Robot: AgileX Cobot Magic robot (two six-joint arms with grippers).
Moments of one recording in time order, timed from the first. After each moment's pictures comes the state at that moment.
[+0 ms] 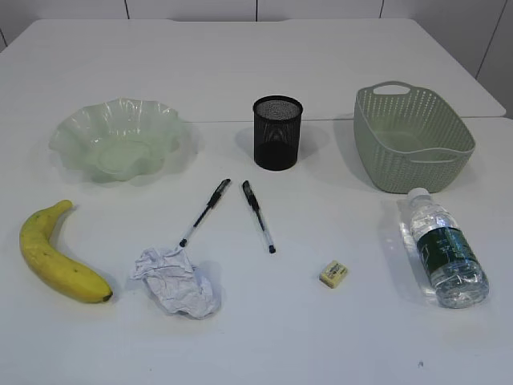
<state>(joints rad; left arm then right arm) 0.02 0.01 -0.51 -0.03 1.11 0.02 -0.02 -0.02 -0.50 0.00 1.14 -0.07</state>
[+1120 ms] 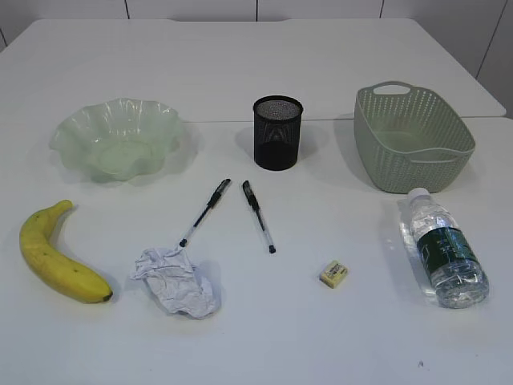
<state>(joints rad) 0.02 0.01 -0.51 -0.03 1.11 0.02 -0.02 -0.02 -0.50 0.00 1.14 -0.07</state>
